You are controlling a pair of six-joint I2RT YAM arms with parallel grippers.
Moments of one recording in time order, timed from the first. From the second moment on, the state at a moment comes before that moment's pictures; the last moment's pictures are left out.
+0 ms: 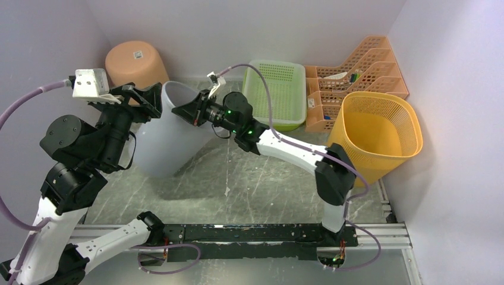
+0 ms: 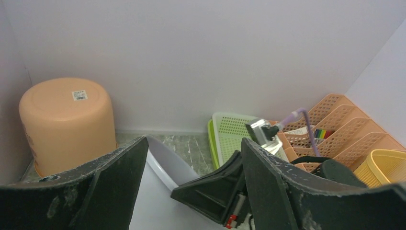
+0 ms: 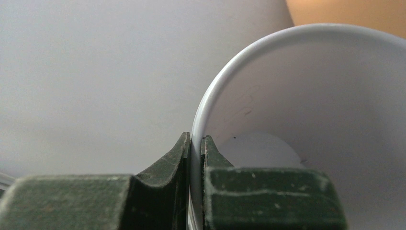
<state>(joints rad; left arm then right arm) -0.69 0.83 1.48 -0.42 -0.53 -0.12 0.93 1.80 1.50 0.42 -0.21 0.67</state>
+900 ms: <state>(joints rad) -0.69 0.88 1.44 -0.44 -0.53 -0.12 0.79 2.12 1.00 1.51 -0.19 1.40</state>
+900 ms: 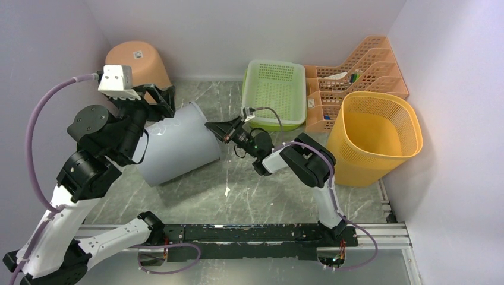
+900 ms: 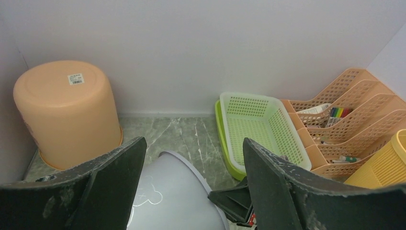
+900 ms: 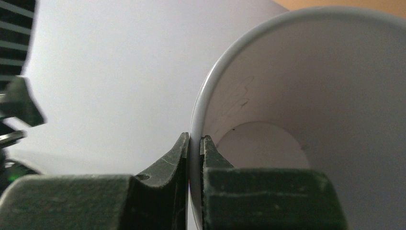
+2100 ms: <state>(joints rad) -0.69 0.94 1.34 -0.40 -0.53 -0.12 0.69 2.02 0.57 1.27 -0.24 1.31</state>
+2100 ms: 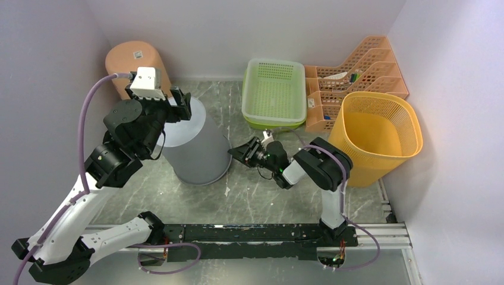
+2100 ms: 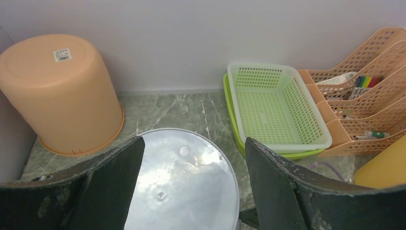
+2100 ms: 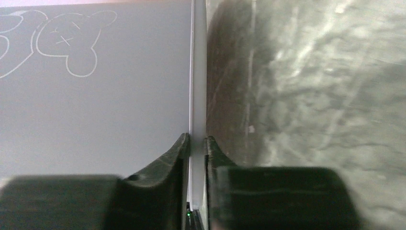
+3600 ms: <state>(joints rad) -0.69 0.93 1.22 -0.38 -0.50 -0.15 1.01 2.25 1.60 -0.08 0.33 0.42</state>
